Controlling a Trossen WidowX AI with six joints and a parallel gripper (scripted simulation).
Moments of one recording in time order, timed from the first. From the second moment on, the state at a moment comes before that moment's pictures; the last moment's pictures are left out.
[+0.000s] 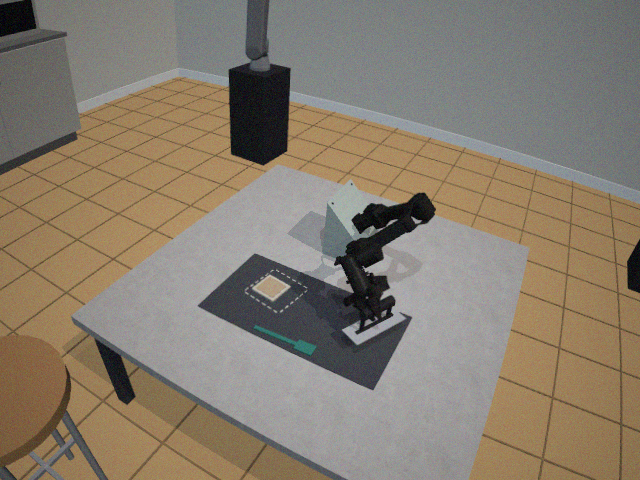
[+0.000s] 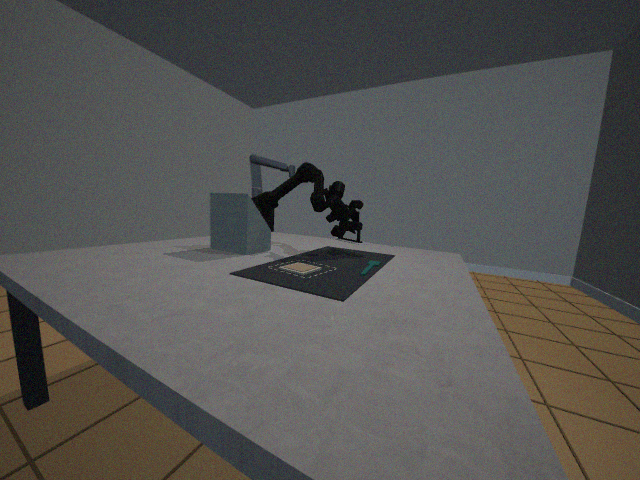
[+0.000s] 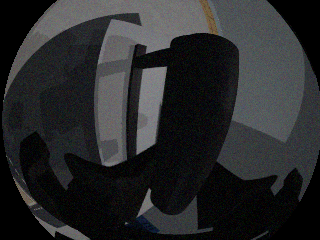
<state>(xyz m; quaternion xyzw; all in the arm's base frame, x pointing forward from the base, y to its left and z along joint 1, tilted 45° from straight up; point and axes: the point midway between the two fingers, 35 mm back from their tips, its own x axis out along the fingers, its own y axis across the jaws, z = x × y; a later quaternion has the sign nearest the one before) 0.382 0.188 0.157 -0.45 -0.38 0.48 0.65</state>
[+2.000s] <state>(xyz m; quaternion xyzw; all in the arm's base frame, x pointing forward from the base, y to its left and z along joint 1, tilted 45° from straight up) 0.355 0.239 0.138 -0.47 -0.49 0.49 0.56</state>
